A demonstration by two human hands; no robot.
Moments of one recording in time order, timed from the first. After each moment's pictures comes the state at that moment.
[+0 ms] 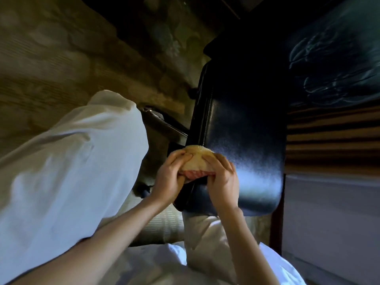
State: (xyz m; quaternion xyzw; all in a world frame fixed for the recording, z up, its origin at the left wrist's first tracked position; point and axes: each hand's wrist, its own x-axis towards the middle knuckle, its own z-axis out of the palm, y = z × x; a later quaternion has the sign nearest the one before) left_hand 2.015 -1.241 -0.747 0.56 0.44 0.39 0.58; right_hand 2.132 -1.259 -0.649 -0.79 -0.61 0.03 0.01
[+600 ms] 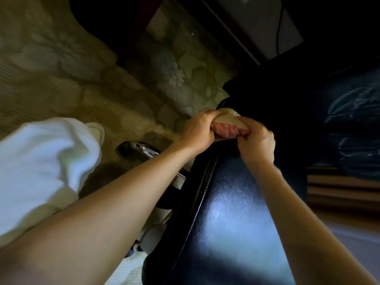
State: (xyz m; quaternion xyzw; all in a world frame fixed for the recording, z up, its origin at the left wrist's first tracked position) left_hand 2.110 -0.975 -0.749 0.64 0.43 0.39 0.50; right_hand 2.220 -1.014 -0.652 -0.81 -0.59 -0.02 0.01
